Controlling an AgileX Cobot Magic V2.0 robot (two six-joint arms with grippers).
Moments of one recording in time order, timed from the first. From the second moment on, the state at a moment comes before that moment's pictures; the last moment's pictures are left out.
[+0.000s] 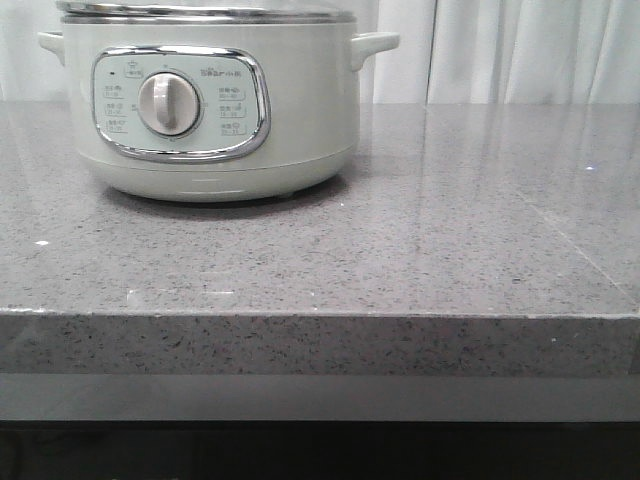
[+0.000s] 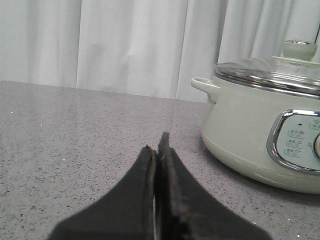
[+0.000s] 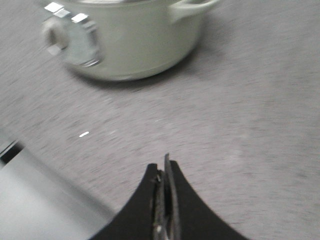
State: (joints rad) left arm -0.05 -0.01 0.01 -0.06 -0.02 -0.03; right arm 0.43 0.65 -0.67 0.13 0.50 -0.08
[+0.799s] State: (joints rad) left arm -0.05 -0.01 0.01 -0.06 -0.02 -0.03; right arm 0.07 -0.01 0.03 0.14 0.06 -0.08
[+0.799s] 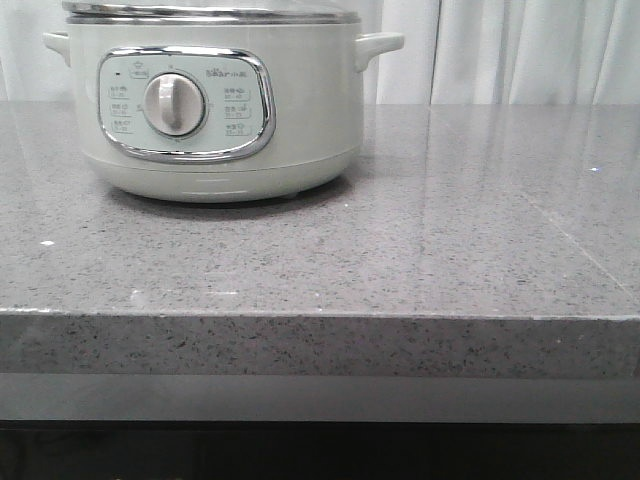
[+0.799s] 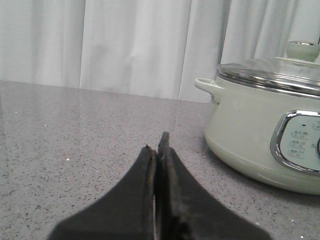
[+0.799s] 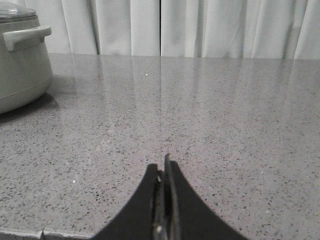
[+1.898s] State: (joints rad) left arm -0.05 -0.01 0.01 -0.06 -0.02 -0.03; right arm -0.01 -0.01 0.03 0.14 0.06 -0.08
